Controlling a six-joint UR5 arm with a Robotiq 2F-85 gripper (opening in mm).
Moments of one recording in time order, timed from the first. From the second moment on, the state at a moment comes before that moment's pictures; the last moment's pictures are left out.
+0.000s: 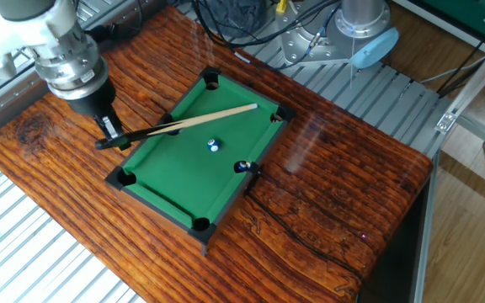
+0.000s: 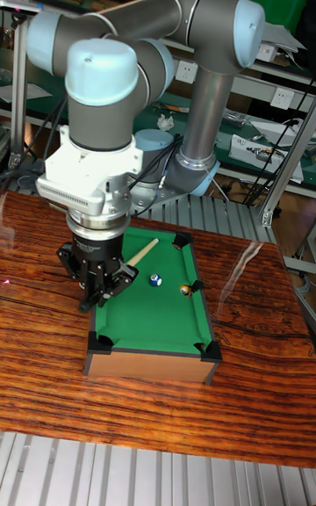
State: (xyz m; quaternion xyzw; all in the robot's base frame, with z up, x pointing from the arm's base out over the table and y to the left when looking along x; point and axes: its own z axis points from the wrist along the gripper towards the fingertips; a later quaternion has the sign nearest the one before) arm 0.611 -0.075 0.113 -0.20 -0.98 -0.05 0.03
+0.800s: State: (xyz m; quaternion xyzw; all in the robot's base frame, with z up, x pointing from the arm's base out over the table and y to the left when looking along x) arm 0.663 -0.106 0.099 -0.18 -0.98 0.00 -0.08
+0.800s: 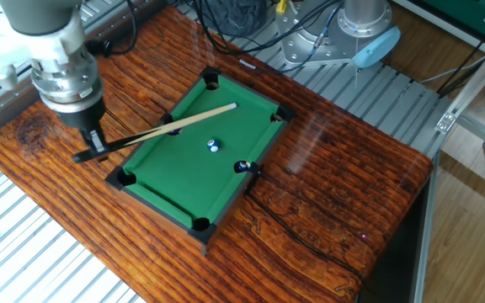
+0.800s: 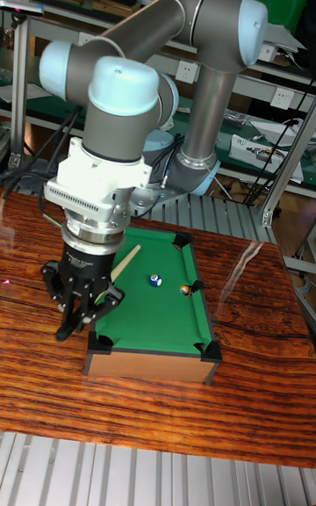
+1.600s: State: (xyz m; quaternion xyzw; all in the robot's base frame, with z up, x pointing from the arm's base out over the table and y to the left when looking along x) arm 0.694 -0.106 0.079 -0.18 -0.97 0.02 -0.15
